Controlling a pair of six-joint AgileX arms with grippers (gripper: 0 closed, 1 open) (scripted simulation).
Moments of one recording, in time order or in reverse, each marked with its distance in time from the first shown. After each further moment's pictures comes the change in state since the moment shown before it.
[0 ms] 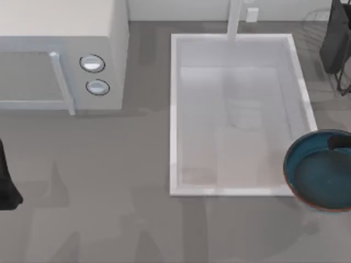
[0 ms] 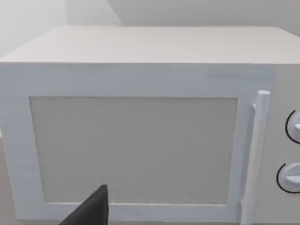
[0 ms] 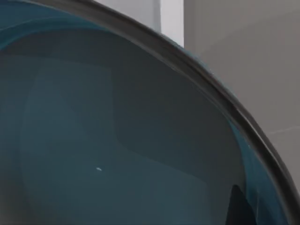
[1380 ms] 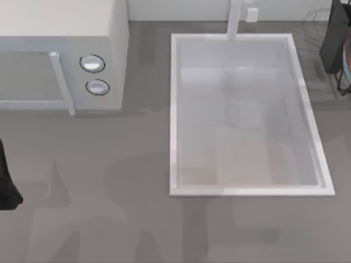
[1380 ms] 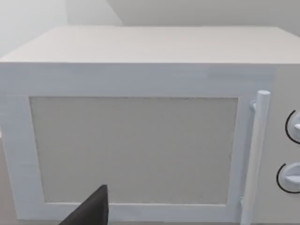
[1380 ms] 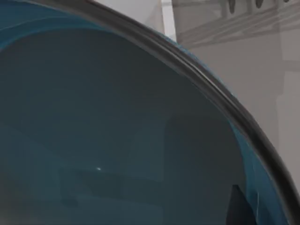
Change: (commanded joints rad) left arm 0.000 0.000 0.000 0.000 0.000 0.000; right arm -0.275 -0.214 0.294 -0.001 -0.212 -0.077
